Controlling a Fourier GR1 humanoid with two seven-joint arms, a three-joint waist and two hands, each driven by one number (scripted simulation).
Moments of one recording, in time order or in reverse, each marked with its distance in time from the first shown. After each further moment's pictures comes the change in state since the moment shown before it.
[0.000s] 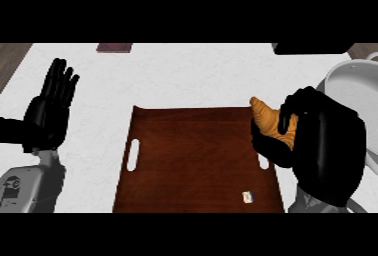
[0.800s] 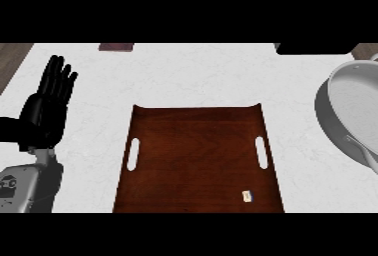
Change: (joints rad) left arm -0.010 0.004 0.011 -0.016 0.006 -0.017 0.016; right arm 0.180 -0.323 -0.690 0.145 -0.486 -0.038 -0.420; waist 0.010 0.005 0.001
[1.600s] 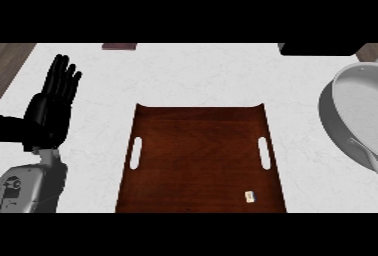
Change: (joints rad) left arm -0.002 -0.022 -0.015 -0.028 -0.023 0.010 0.027; right arm -0.186 -0.173 -0.138 0.784 -0.093 -0.213 -0.456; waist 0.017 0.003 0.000
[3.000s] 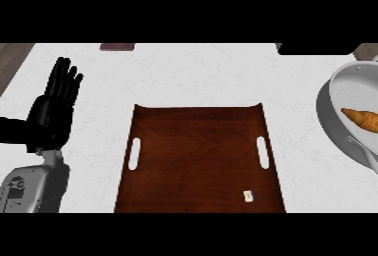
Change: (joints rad) left arm 0.007 -0.017 0.007 0.020 -0.011 -0.002 -0.027; right arm -0.228 -0.096 -0.287 0.514 -0.489 0.268 -0.310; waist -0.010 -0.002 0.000
